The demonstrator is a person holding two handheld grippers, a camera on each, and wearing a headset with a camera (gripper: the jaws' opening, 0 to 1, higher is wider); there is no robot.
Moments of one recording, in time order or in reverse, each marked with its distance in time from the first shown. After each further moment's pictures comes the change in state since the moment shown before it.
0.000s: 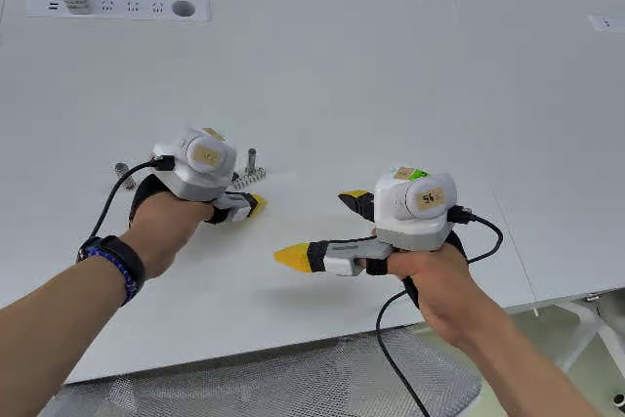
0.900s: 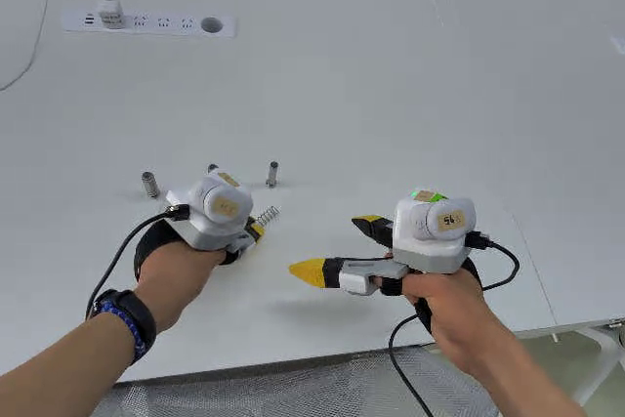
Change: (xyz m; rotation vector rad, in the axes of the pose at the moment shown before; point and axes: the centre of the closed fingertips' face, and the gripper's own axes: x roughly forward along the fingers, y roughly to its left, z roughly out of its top) left arm -0.029 -0.015 -0.040 -0.004 0.031 0.064; right arm 0.001 0.005 -0.006 0.080 -0.016 0.015
